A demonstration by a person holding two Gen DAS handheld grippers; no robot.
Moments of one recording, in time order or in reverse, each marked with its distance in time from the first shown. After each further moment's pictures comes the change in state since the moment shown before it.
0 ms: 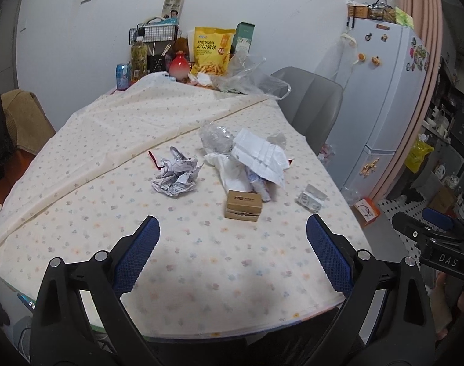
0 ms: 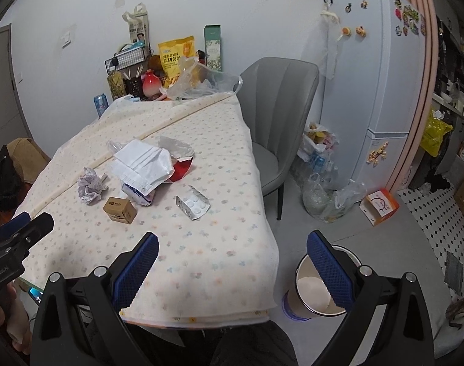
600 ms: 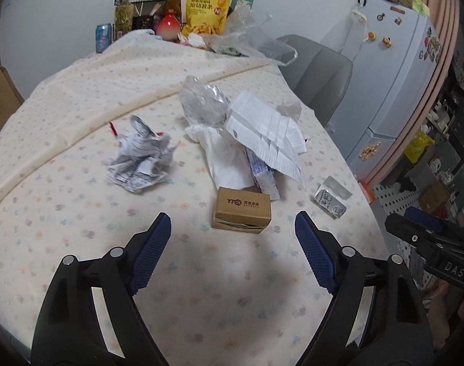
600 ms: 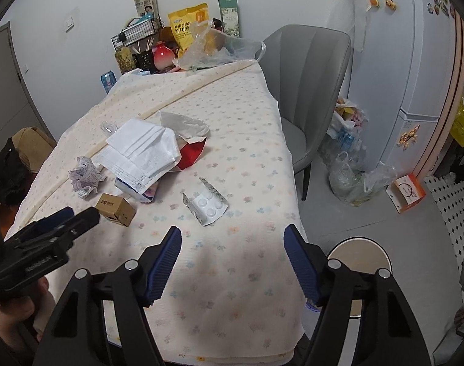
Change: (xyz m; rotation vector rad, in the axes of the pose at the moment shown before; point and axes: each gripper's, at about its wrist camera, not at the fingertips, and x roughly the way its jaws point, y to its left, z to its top) left arm 0.102 -0.004 0.008 -0.031 0.164 -0.056; right arm 0.079 0.006 0.017 -0.003 0.146 0.111
